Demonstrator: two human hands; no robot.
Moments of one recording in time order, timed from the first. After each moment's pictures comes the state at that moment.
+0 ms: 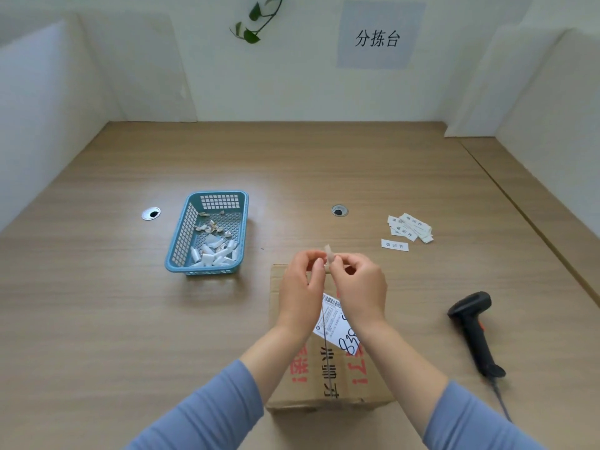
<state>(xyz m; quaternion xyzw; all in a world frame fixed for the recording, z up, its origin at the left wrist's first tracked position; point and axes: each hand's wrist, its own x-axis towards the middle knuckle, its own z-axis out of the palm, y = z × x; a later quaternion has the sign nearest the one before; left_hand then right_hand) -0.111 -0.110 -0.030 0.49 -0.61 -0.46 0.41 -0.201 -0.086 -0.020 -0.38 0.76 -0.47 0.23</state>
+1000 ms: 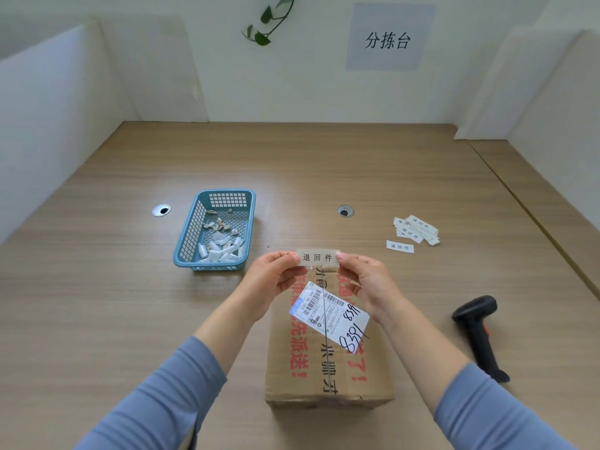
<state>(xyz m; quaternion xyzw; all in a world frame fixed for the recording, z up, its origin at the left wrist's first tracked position) -0.063 -0.150 -0.022 0.46 -0.39 -0.73 0.33 -0.239 -0.097 -0.032 -0.22 0.62 -0.51 0.56</state>
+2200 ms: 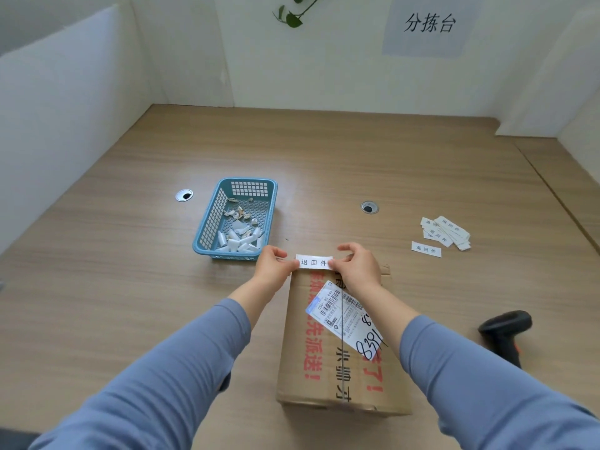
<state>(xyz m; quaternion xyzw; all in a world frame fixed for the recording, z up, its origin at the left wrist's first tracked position) -0.052 -0.198 -0.087 0.65 -0.49 -0.51 0.28 -0.215 -0.159 -0.077 -0.40 0.78 -0.33 0.36</state>
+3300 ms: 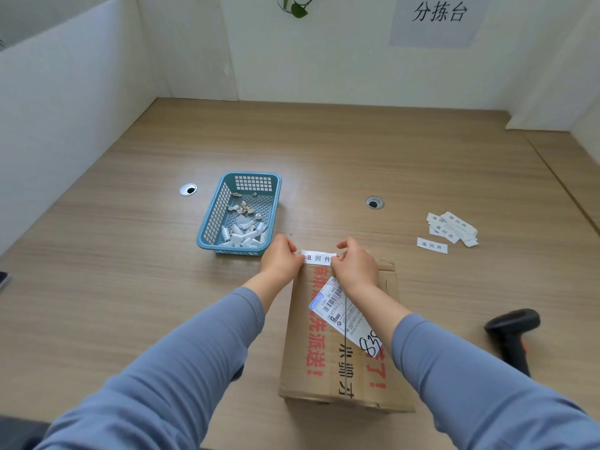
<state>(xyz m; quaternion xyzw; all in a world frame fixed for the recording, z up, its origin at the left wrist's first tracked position) -0.063 -0.207 -0.086 0.69 -0.61 -0.34 0.17 -0.203 -0.162 -0.090 -0.49 0.80 -0.25 0.25</state>
